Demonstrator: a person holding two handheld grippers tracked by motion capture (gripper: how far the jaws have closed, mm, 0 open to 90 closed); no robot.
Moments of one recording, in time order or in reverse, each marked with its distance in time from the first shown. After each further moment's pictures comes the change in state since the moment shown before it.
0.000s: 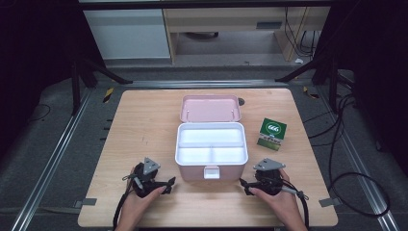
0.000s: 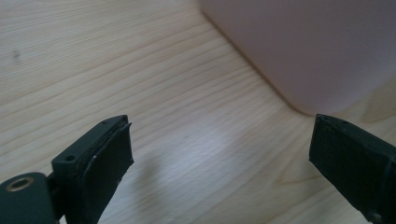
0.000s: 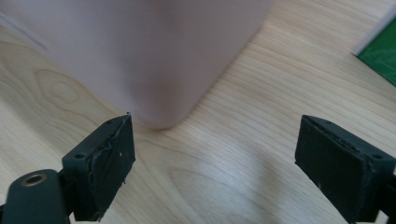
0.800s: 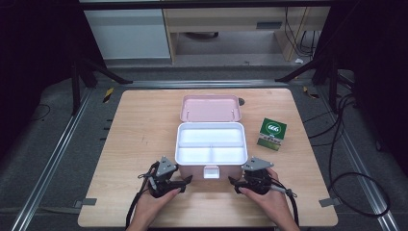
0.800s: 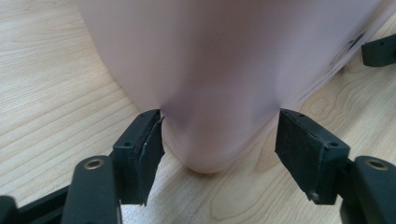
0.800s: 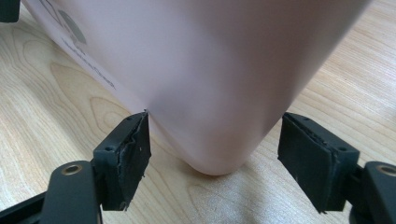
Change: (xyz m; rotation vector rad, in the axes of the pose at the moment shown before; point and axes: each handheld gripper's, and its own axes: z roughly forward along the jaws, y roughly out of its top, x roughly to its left) left arm -0.033 0.024 0.005 -0.100 -0.169 0.049; right arm 0.024 0.018 0.009 -0.046 0.073 -0.076
